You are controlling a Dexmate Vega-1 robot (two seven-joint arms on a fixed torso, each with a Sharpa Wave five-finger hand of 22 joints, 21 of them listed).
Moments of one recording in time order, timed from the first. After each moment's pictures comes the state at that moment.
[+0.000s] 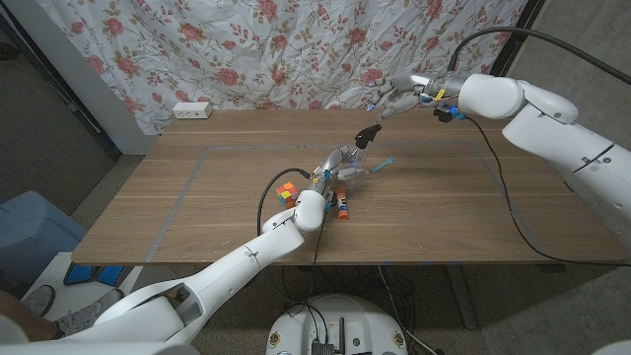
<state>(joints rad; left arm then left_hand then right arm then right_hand) 0.73 0.31 0.80 -1.42 0.16 0.02 0.45 1.02 0.00 0.39 -0.19 0.21 0.45 -0.04 0.92 0.20 0.70 -0.12 0.42 0.51 0.70 -0.07 0.29 0.33 0.36 -0.04 0.20 0.17 -0.55 -0.98 -0.48 -1.98 -0.19 -0.13 0.42 1.06 -0.03 0.24 -0.07 0.19 0.76 -0.22 0.34 0.20 0.07 -0.03 0.20 0.19 -0.05 0.13 0.24 0.23 0.33 0.21 0.19 0.17</state>
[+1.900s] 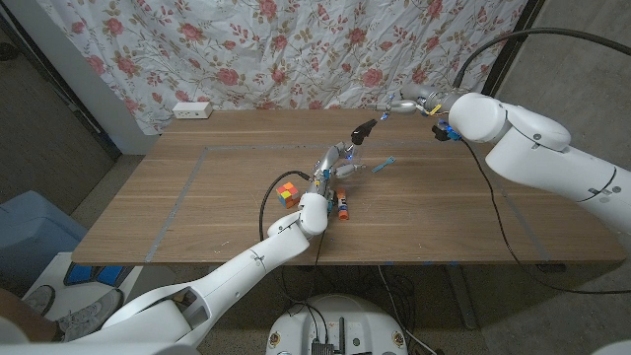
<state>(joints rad) 0.74 0.28 0.80 -1.41 0.20 0.03 0.58 1.02 0.00 0.39 -0.19 0.21 0.45 -0.04 0.92 0.20 0.70 -0.12 0.41 0.51 0.70 -0.07 0.29 0.33 0.36 -0.04 0.20 0.17 -0.59 -1.04 -0.60 -2.35 -0.19 -0.81 0.27 0.49 -0.01 0.09 0.11 0.18 0.83 -0.08 0.25 0.19 0.15 0.03 0.21 0.19 0.04 0.18 0.26 0.24 0.33 0.21 0.19 0.17</state>
